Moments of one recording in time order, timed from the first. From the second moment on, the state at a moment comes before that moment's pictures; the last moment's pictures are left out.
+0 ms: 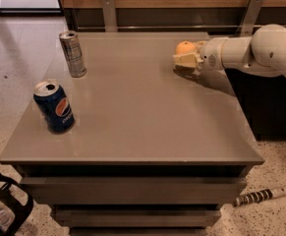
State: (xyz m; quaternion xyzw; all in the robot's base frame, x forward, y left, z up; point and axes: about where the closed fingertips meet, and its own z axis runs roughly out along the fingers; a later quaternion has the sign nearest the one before) arm 0.743 -0.146 0.857 -0.37 0.74 0.22 0.52
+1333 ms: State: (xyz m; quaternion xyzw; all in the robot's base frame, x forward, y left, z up) arm 0.615 -0.103 0.870 -0.43 0.71 0.27 0.49
